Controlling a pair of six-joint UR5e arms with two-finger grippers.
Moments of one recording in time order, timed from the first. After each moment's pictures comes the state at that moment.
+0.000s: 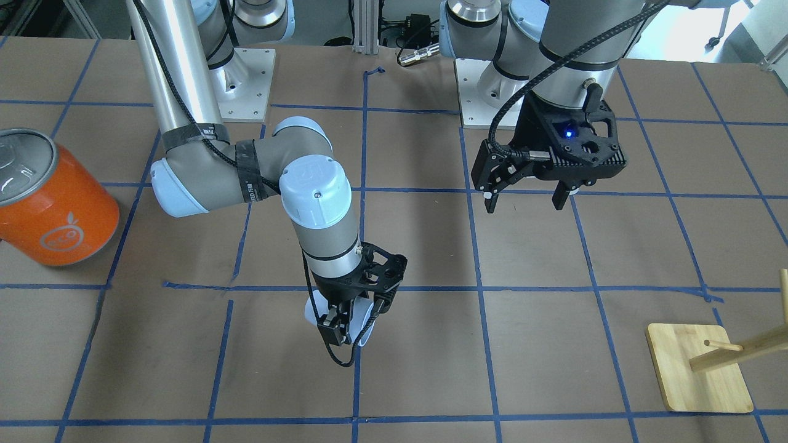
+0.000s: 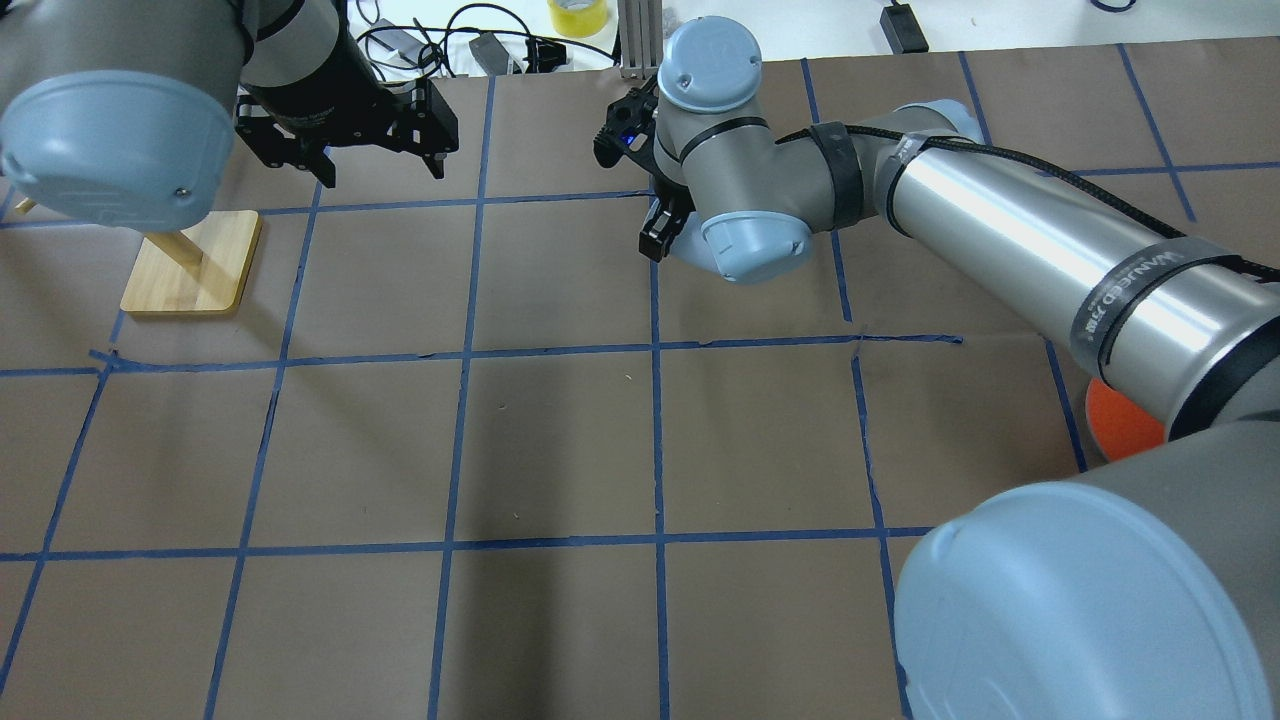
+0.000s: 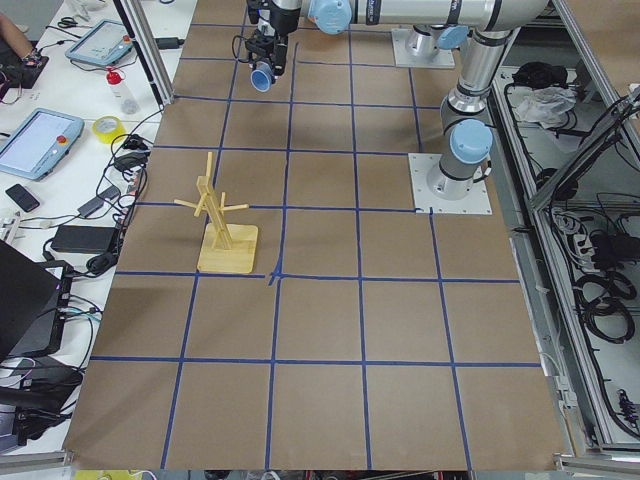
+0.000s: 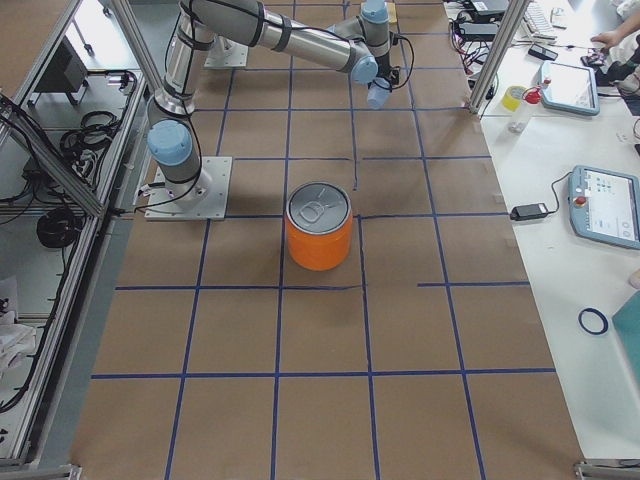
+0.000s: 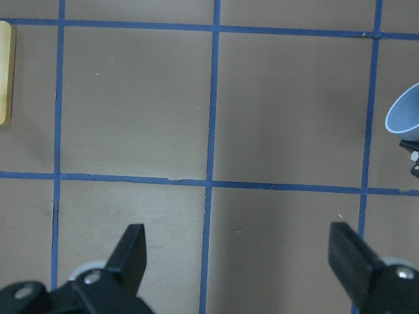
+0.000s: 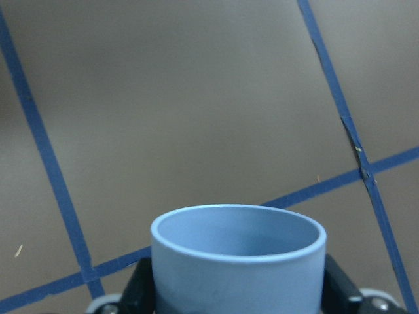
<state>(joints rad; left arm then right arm) -1.64 -1.65 -1.55 -1.31 1.62 -0.13 1.89 -1.02 1.53 -2.33 -1.50 -0.98</state>
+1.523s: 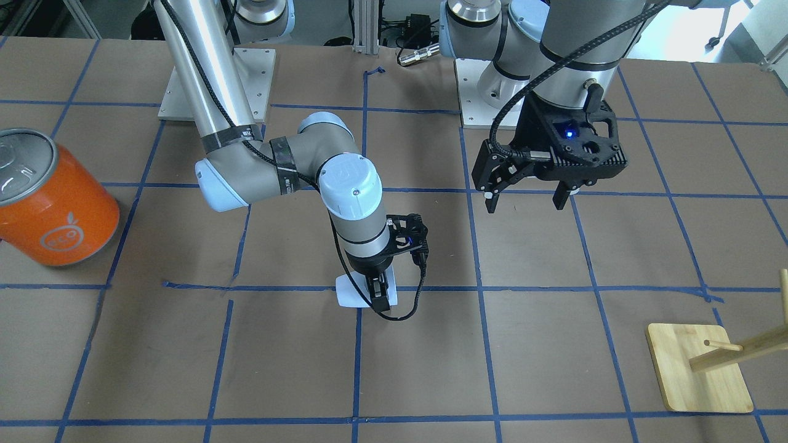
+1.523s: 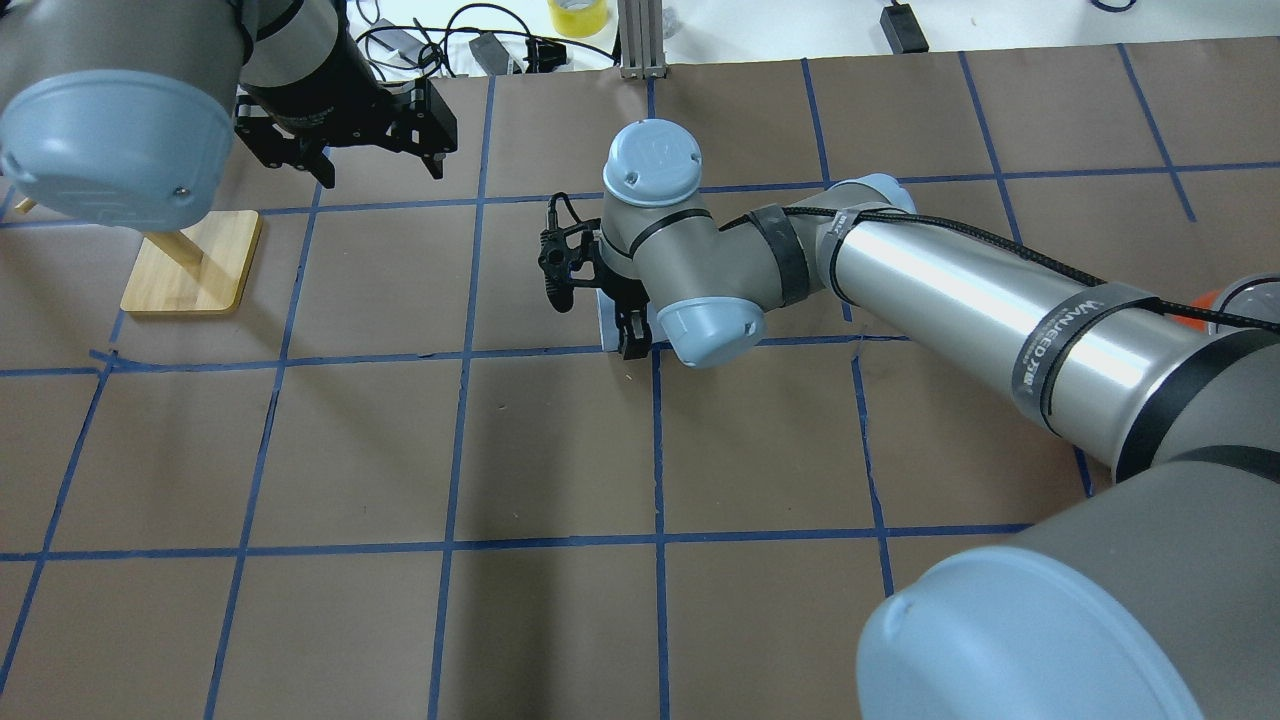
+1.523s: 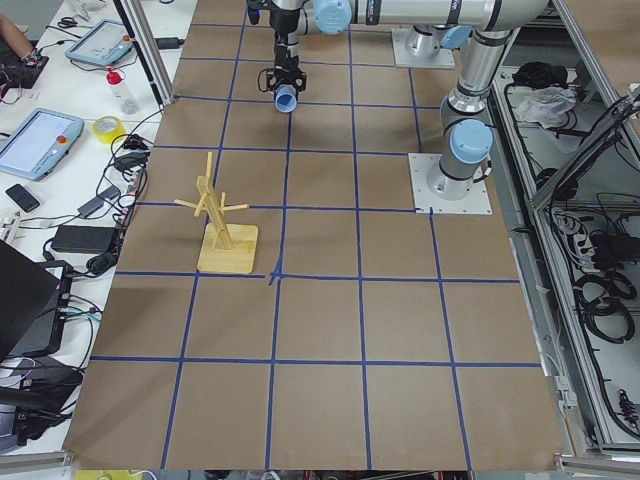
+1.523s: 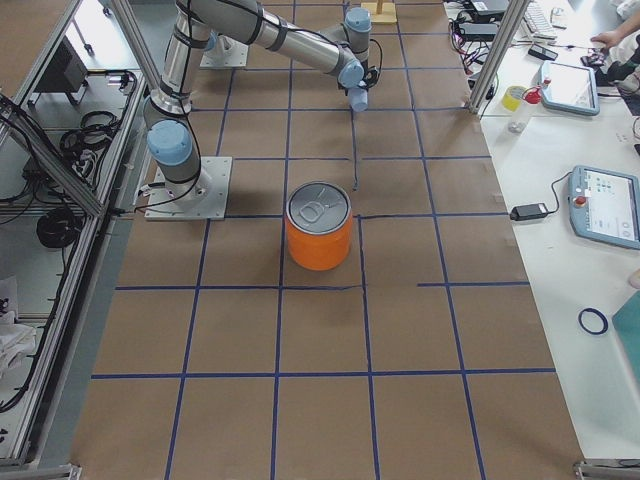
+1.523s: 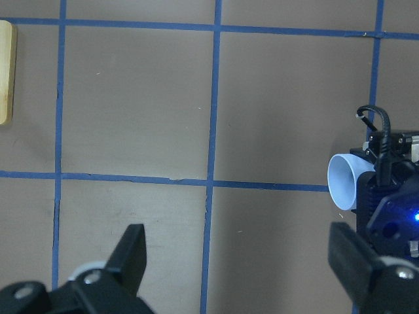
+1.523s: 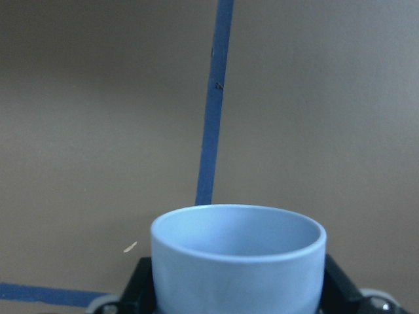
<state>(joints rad) -1.64 -1.65 -1.55 -1.31 1.62 -0.13 1.96 -1.01 1.63 -2.33 -1.45 -1.31</state>
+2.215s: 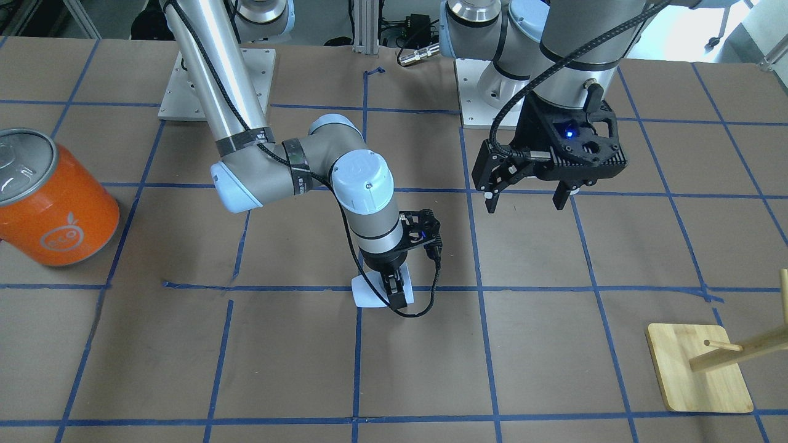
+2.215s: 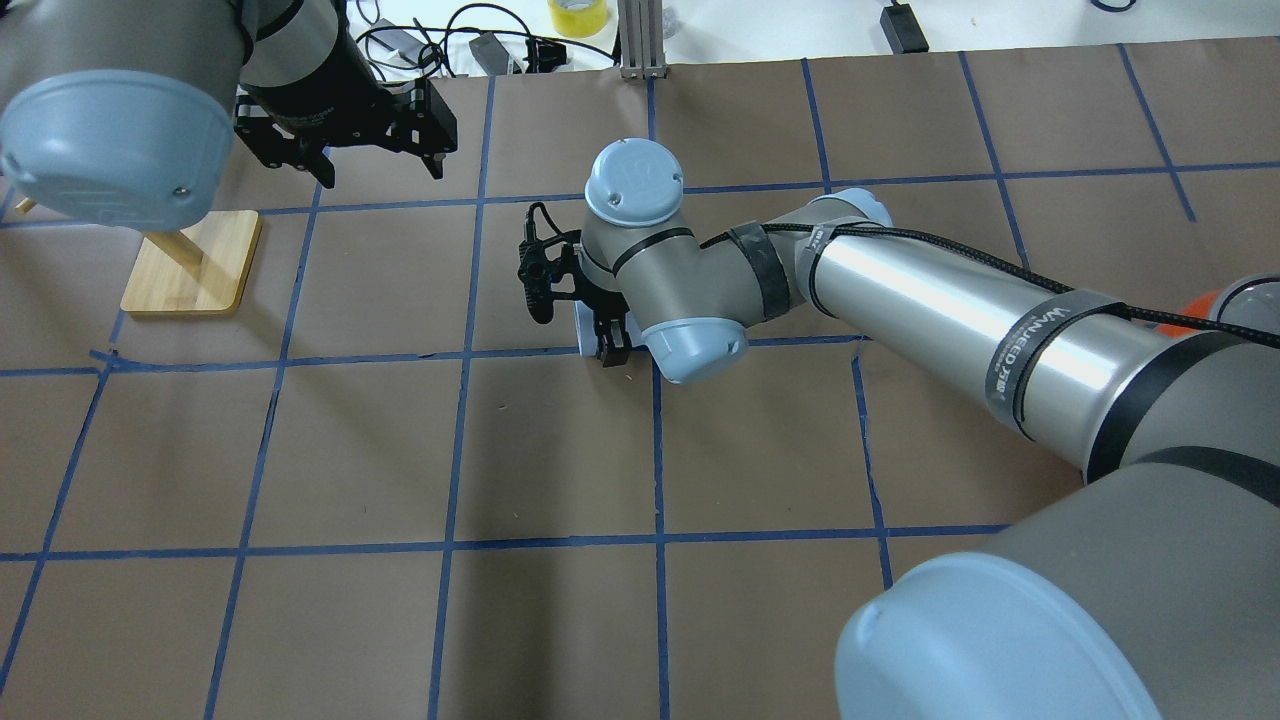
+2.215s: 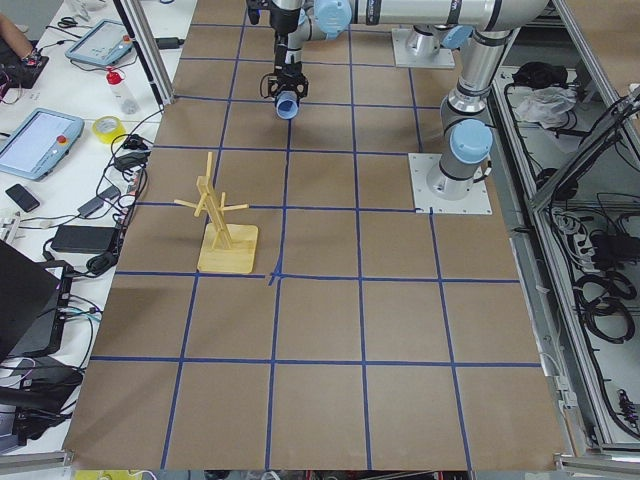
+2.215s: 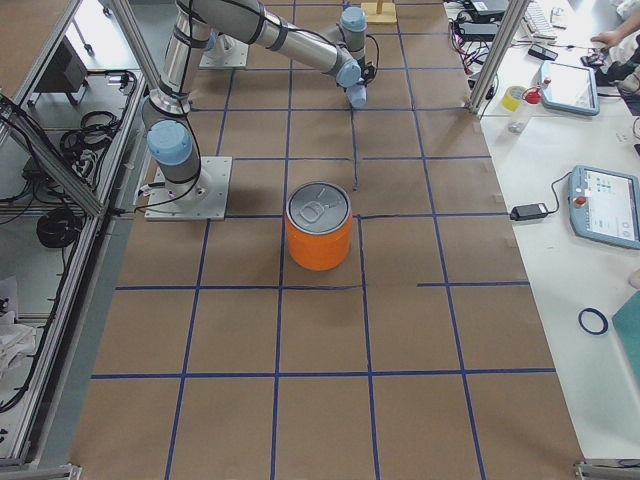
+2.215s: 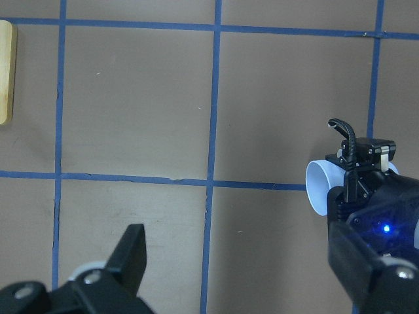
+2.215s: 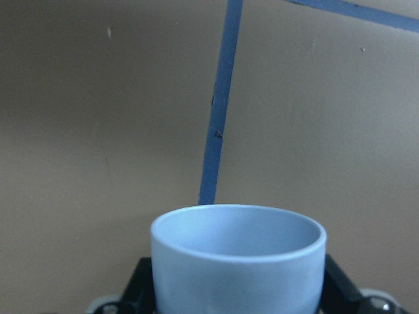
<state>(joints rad) -1.64 -1.65 -1.55 -1.31 1.62 -0.13 1.99 -0.99 1.64 -2.41 -1.43 -1.32</state>
